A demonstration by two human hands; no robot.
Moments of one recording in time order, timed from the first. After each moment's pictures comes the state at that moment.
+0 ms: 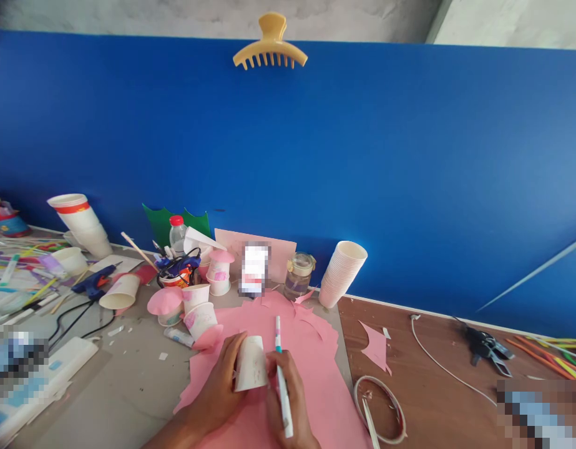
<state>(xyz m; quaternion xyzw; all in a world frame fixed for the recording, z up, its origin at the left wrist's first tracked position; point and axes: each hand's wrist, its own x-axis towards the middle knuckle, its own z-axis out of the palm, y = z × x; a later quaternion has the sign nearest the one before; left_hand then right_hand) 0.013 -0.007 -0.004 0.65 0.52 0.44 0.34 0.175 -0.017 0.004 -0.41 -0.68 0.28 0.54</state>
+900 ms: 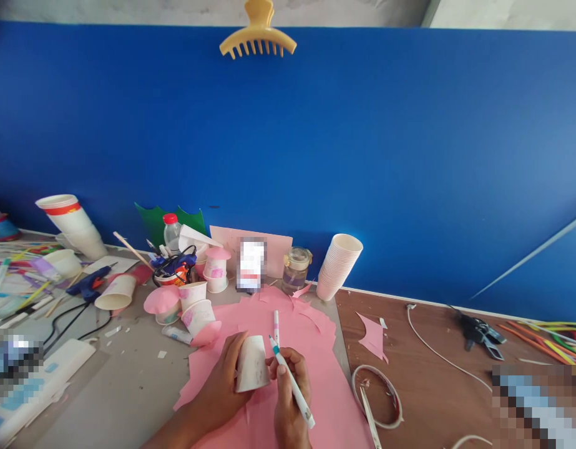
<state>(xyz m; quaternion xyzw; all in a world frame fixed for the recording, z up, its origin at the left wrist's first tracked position) 0.022 -0.013 0.025 0.69 0.50 0.40 0.34 0.159 -0.028 -0.001 -0.47 -0.47 0.38 0.65</state>
